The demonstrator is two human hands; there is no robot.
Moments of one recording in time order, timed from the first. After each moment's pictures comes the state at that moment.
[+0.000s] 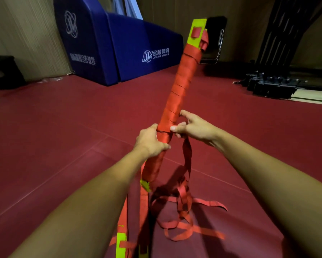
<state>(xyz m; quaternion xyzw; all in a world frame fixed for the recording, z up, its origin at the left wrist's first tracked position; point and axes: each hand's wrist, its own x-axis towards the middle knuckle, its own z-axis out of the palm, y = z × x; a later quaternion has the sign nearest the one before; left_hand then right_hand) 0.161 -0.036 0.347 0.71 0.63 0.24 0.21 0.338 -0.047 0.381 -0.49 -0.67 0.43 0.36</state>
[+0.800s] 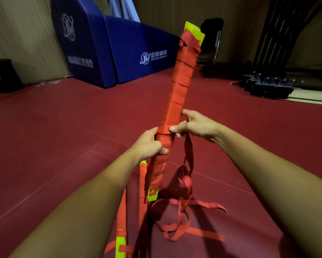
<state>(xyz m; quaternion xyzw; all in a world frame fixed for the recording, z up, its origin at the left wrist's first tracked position) 0.157 -0.037 0.350 0.69 0.52 0.28 0.42 0.344 -0.055 0.404 -0.48 -0.66 0.46 0.35</state>
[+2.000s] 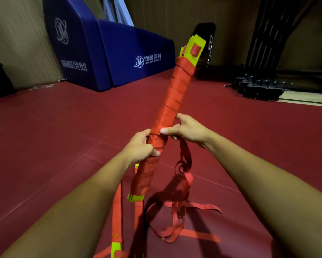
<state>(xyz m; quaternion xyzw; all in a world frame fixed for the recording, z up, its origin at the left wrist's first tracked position) 0.153 -0.036 0.353 0.69 0.51 0.29 0.42 0.342 -0.055 0.394 -0.49 -0.65 0.42 0.40</state>
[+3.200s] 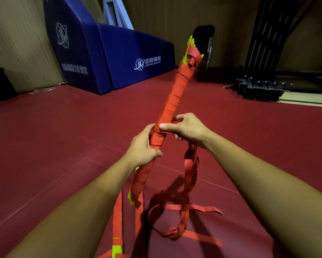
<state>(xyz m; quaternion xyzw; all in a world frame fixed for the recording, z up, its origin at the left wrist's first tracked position) 0.160 -0.039 0.356 0.76 0.51 0.32 0.26 0.342 -0.054 0.402 -0.53 -0.61 0.40 0.43</state>
